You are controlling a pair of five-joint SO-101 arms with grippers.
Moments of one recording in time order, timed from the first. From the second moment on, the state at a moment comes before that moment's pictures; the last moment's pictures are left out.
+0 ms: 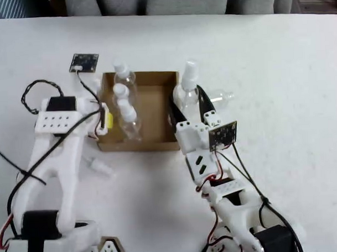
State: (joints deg) left arm -5.0 -12.0 26.8 67.0 0.0; right arm -21.5 -23.5 85.3 -59.7 -0.3
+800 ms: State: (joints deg) left arm -7.1 -51.8 51.7 66.6 -6.7; right arm -21.5 -23.5 85.3 -59.7 -0.3
